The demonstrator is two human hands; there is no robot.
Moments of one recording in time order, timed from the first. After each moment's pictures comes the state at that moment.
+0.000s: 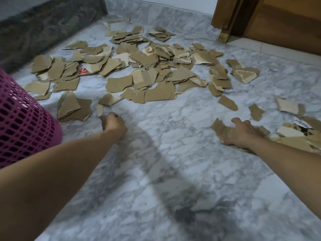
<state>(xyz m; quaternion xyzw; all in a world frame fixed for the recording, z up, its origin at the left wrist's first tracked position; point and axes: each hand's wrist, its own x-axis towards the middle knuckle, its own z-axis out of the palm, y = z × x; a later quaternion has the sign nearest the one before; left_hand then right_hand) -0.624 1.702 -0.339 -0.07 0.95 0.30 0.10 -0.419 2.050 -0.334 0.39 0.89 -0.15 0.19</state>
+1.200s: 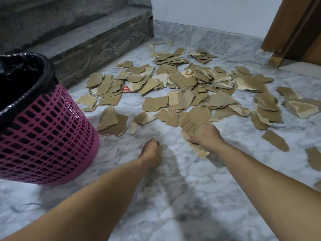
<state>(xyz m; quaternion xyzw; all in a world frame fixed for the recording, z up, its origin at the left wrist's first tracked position) -0.615 1.716 -0.340 0.02 0.96 0.17 0.22 -0.581 1.917 -0.319 0.24 0.83 -0.49 0.07</state>
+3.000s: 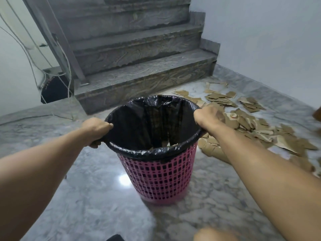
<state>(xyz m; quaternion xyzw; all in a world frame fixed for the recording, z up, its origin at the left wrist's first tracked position) -0.525 1.479 -0.046 -0.34 0.89 0.29 0.05 -0.603 1.779 -0.055 0.15 0.92 -0.36 0.03</state>
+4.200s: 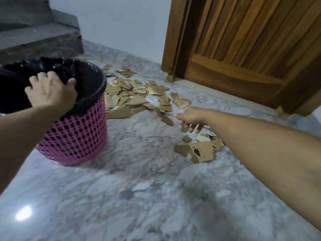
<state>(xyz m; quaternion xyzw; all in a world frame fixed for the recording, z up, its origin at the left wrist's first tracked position) -0.521 1.692 -0.092 0.00 0.96 0.22 -0.18 -0.333 2.037 -0.096 0.31 0.87 -0.32 0.22</state>
